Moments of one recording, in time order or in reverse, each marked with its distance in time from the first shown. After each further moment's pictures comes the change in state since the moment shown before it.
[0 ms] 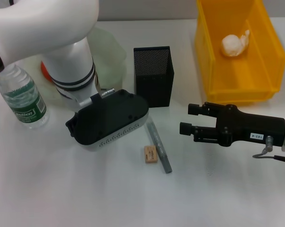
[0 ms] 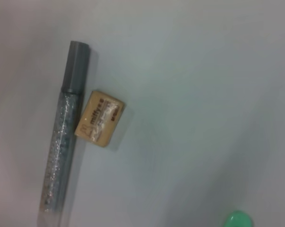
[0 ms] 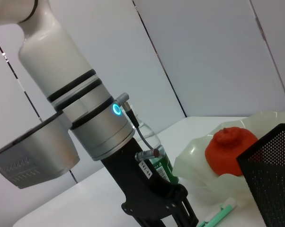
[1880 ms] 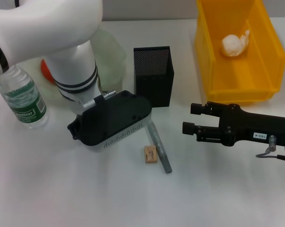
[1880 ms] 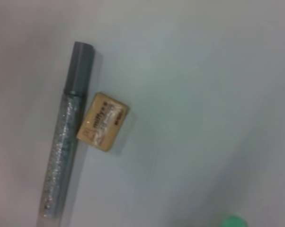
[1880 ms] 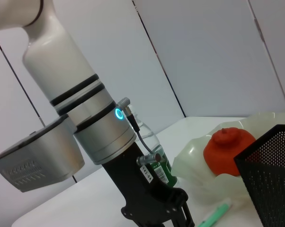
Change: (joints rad) left arm -0.020 0.000 0.020 -0.041 -0.024 -0.021 -0.034; right arm -0.002 -0.009 0.001 0.001 0.000 -0.007 -0.003
